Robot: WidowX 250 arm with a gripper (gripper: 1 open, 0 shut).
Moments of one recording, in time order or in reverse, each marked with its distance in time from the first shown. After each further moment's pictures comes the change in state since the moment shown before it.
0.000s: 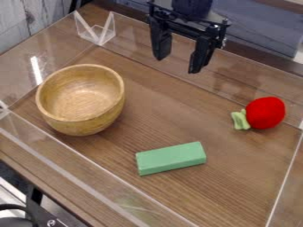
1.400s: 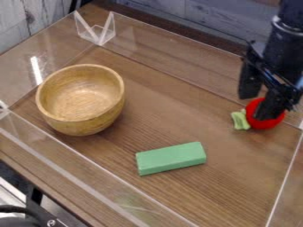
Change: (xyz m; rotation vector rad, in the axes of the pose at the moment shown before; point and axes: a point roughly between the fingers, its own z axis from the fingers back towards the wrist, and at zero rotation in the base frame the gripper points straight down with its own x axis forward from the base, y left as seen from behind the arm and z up) arm 0.016 -0.133 -0.045 0.066 0.016 -0.751
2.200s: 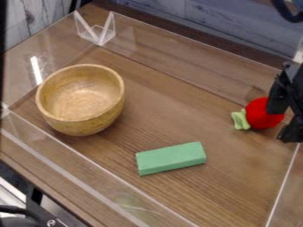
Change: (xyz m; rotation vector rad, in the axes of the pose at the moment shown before) arm 0.028 0.025 -0.030 0.060 -0.035 -0.089
